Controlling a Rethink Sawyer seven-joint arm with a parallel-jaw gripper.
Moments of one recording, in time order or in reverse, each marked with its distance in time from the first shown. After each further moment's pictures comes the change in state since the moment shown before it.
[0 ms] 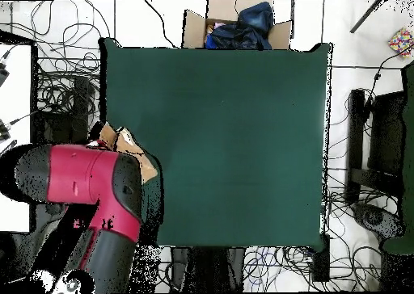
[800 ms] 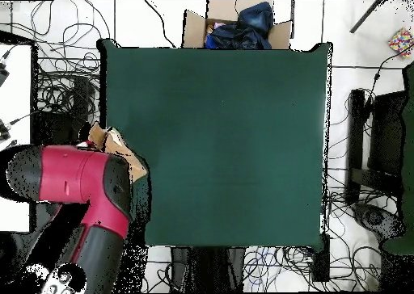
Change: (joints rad) arm 0.026 0.031 0.000 0.009 0.075 -0.023 0.004
